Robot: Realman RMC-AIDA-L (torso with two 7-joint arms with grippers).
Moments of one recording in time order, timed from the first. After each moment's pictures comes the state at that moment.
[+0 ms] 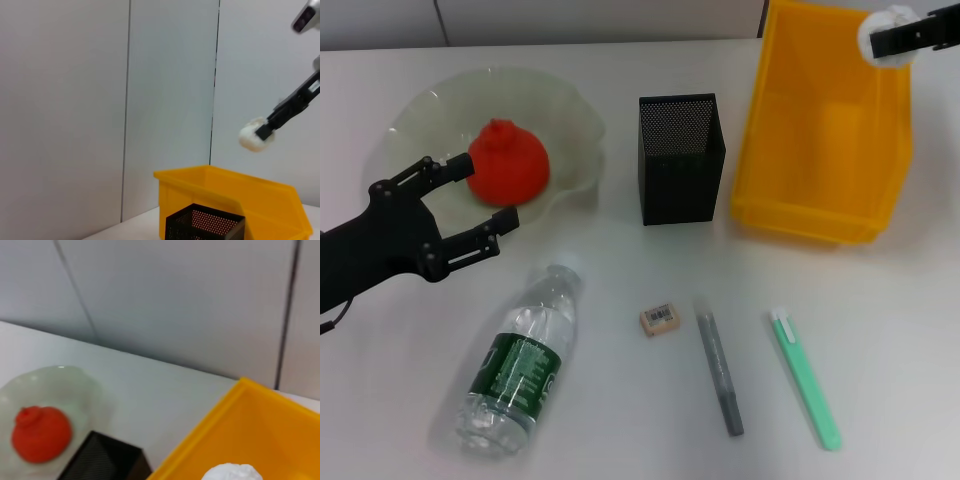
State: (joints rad) left arm -0.31 -2.07 0.70 0.53 1.66 1.58 -0.95; right arm 0.65 2.06 -0.84 -1.54 -2.49 -1.63 2.57
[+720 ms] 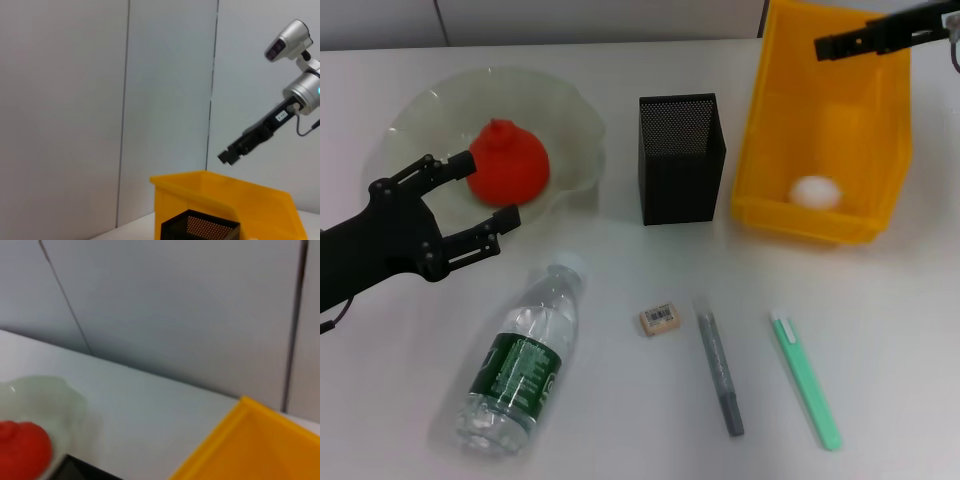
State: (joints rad) left arm -0.31 -2.07 0.70 0.54 1.65 1.60 -0.96; right arm 0.68 2.06 -0.88 -1.28 -2.43 -1.38 2.40
